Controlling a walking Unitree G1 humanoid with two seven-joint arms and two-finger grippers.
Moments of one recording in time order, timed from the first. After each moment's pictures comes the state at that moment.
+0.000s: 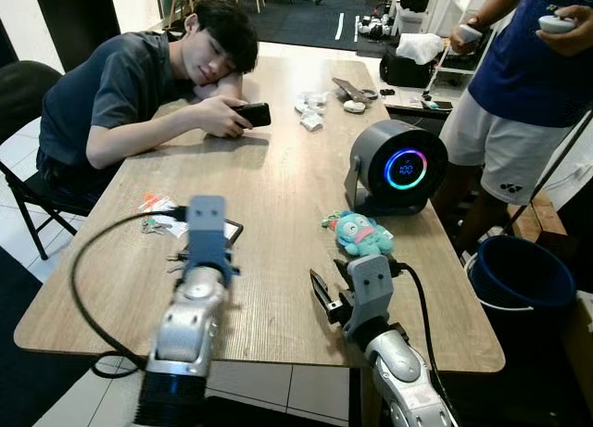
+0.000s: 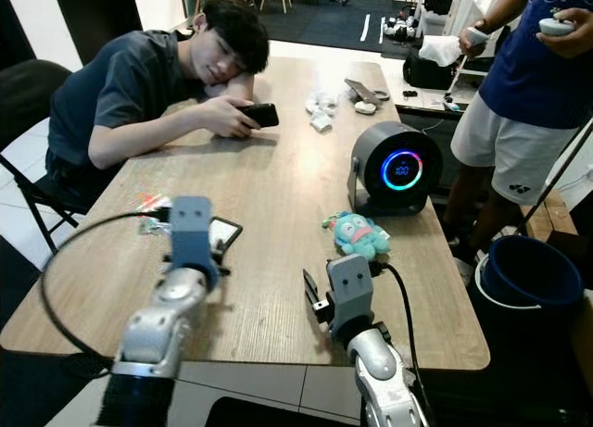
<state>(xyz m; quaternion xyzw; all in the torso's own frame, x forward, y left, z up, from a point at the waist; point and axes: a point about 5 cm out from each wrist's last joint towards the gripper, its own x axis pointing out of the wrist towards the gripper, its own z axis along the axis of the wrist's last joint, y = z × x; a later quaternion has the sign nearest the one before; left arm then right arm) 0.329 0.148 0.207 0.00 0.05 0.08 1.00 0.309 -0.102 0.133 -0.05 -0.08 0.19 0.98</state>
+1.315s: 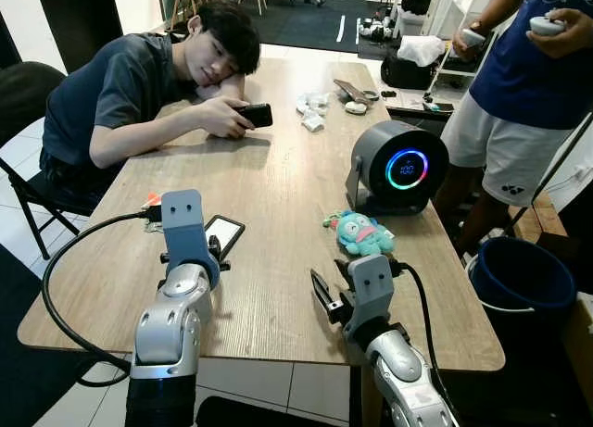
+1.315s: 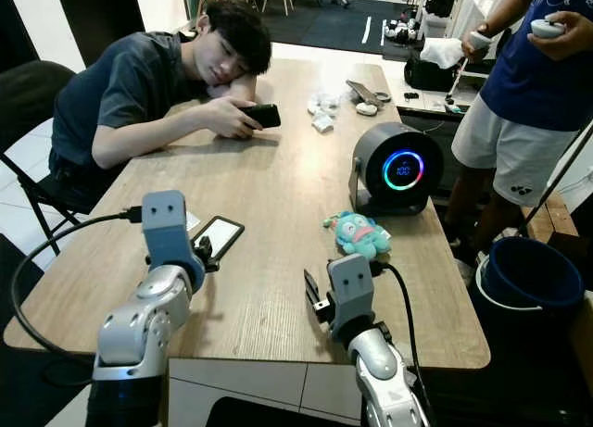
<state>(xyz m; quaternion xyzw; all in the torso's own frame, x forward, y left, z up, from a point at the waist) 0.329 0.136 0.208 -0.06 0.07 0.07 0.99 0.309 -0.101 0.134 -0.05 -0.09 0.19 0.98</state>
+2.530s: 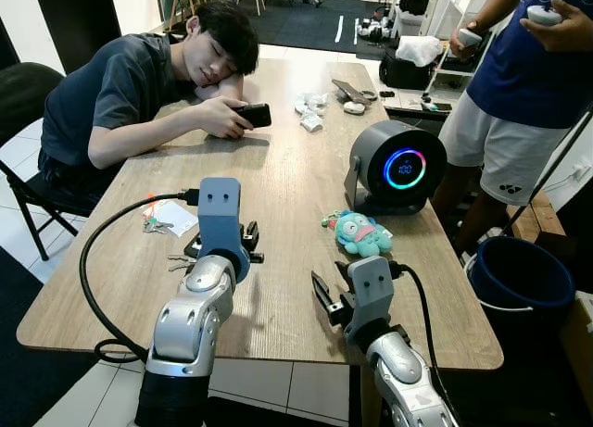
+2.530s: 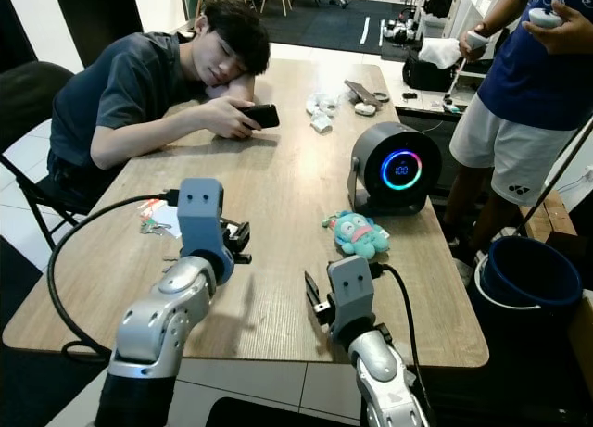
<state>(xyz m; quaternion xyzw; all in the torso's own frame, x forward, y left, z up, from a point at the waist) 0.327 0.099 0.220 -0.05 0.04 -0.08 0.99 0.310 -0.101 0.134 -0.05 -0.09 0.19 0.98</state>
